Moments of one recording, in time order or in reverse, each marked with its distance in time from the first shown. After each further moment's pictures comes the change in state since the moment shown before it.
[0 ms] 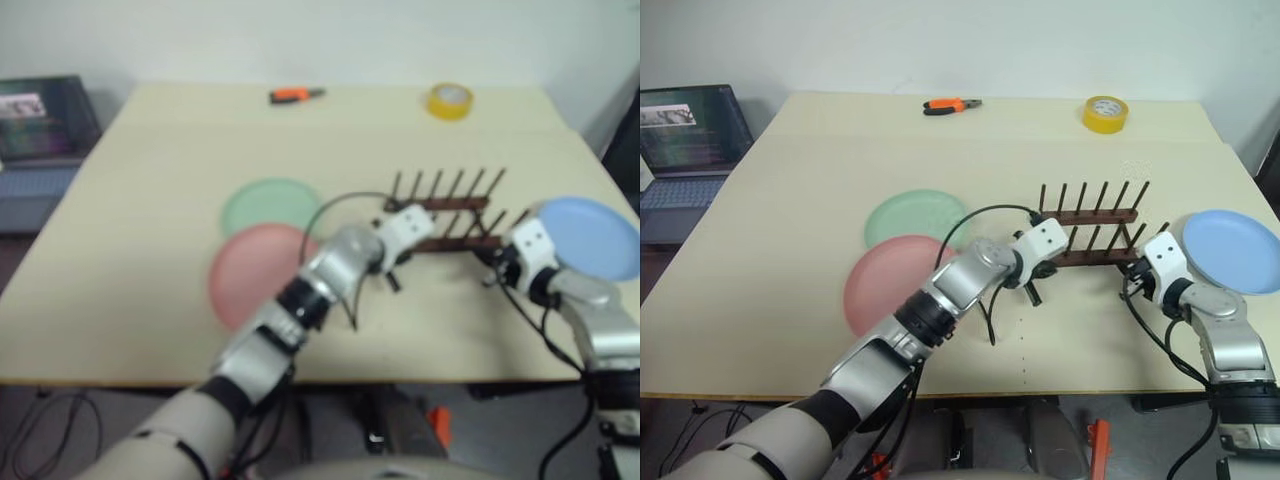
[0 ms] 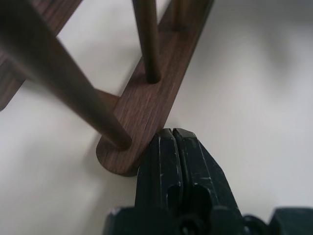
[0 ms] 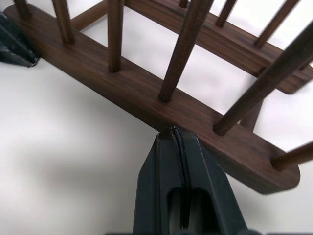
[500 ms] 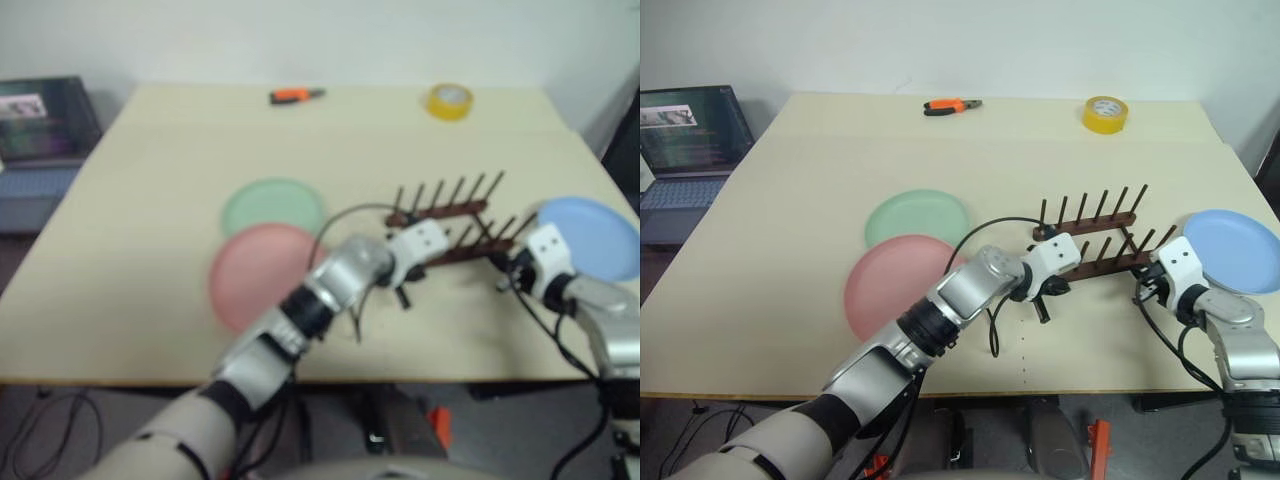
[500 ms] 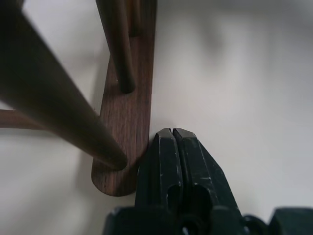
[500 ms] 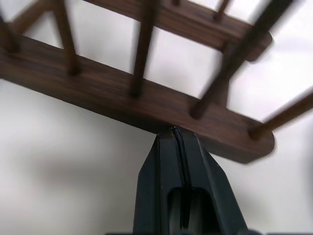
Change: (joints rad) left arm 0.028 -0.007 -0.063 -0.076 -0.048 0.043 -0.077; right arm 0.044 -0.016 -0.048 -0.014 0.012 0.006 -0.010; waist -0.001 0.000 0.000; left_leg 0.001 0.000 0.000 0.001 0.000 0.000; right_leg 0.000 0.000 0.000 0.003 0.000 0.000
